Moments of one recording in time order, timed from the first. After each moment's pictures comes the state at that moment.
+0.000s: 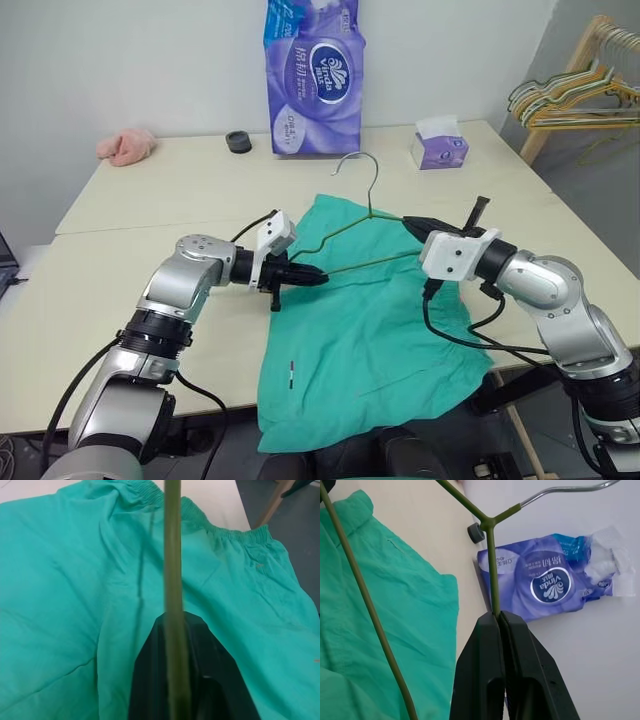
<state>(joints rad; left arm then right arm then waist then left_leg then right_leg) -0.65 0.59 -0.20 0.23 -0.31 0.53 -1.30 -0.38 -0.70 0.18 -0.34 -0.28 -0.01 0.62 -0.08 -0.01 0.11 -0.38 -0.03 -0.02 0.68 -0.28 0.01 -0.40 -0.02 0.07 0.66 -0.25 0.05</state>
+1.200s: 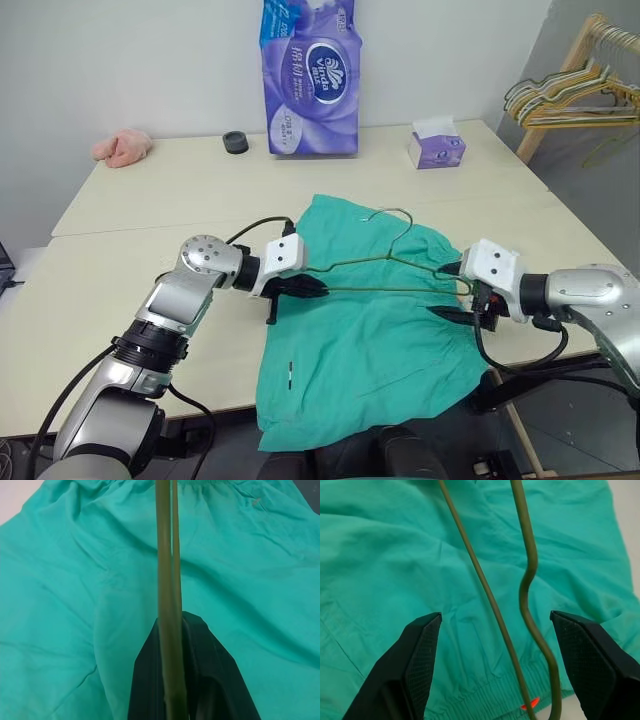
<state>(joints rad) -0.60 0.64 -0.28 0.12 -0.14 0.22 -1.32 -0.31 -0.95 0.13 -0.48 0.25 0.69 0.96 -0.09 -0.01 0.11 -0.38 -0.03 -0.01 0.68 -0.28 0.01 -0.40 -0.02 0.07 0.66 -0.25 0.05</state>
